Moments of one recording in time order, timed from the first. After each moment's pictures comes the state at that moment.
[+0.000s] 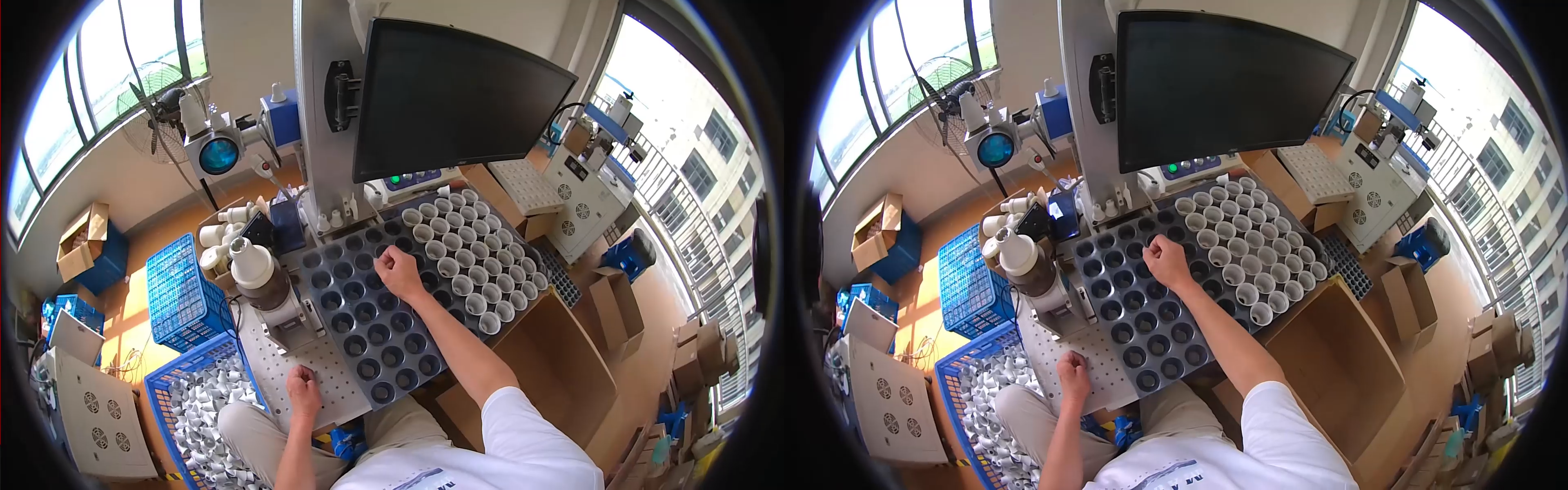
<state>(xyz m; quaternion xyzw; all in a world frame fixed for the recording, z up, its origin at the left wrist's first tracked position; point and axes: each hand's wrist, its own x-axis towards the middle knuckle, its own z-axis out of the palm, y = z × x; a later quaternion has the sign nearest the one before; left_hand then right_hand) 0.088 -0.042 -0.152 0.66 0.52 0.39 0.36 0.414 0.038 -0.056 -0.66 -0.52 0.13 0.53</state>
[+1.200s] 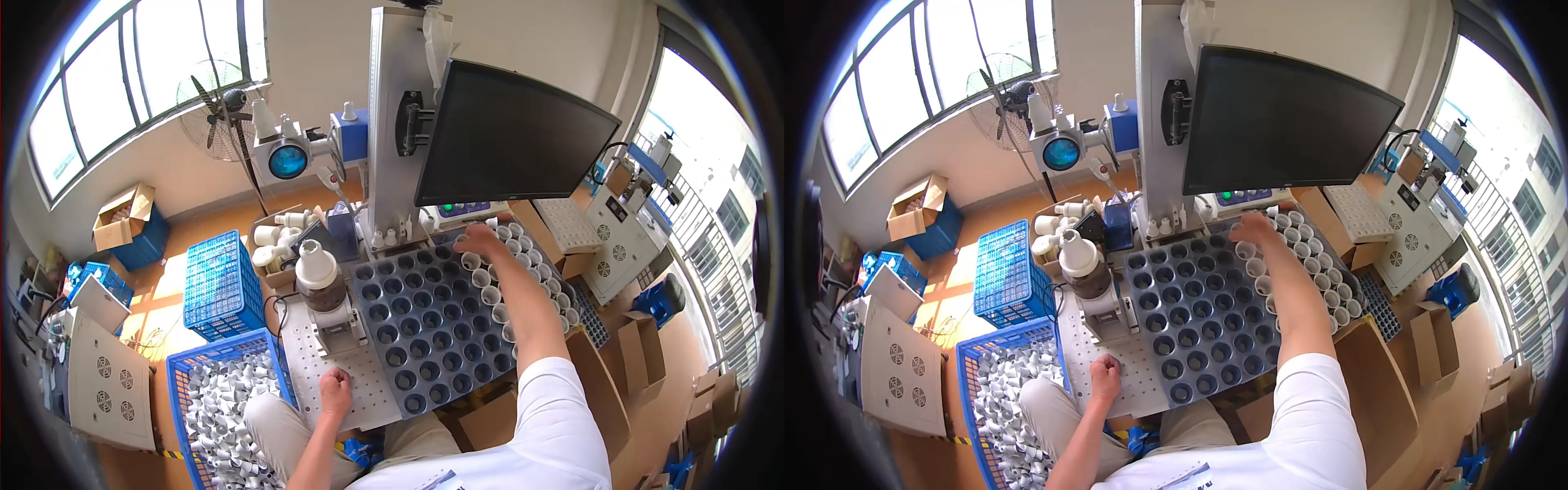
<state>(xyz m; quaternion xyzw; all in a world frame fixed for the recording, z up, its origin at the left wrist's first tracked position) 0.087 -0.037 -0.157 0.65 0.53 0.41 0.37 0.563 0.127 0.010 -0.79 -0.60 0.08 0.05</state>
